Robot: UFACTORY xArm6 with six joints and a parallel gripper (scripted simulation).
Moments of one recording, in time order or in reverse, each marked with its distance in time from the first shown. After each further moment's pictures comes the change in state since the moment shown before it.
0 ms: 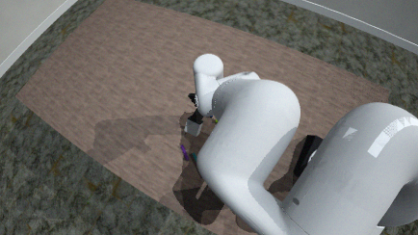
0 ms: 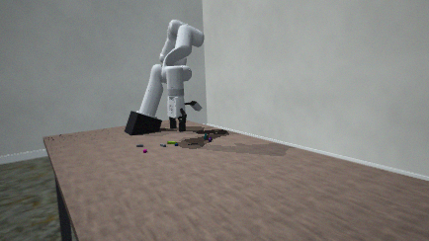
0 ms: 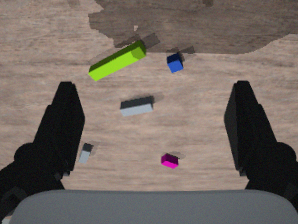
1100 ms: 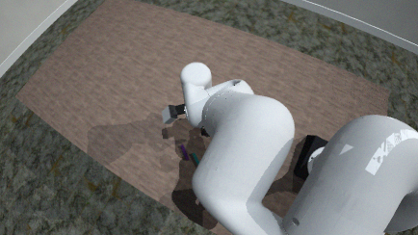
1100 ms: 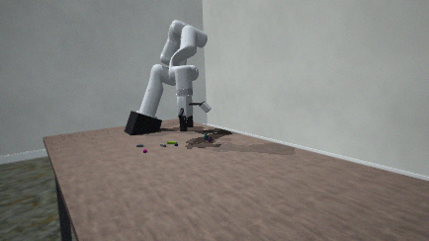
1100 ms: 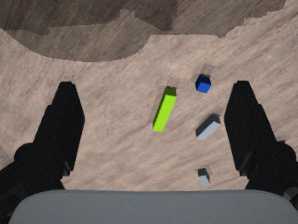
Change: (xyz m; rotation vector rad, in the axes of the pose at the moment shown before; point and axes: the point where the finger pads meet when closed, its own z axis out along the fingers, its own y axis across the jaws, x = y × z) arm 0.039 0.018 0.000 -0.009 0.016 0.822
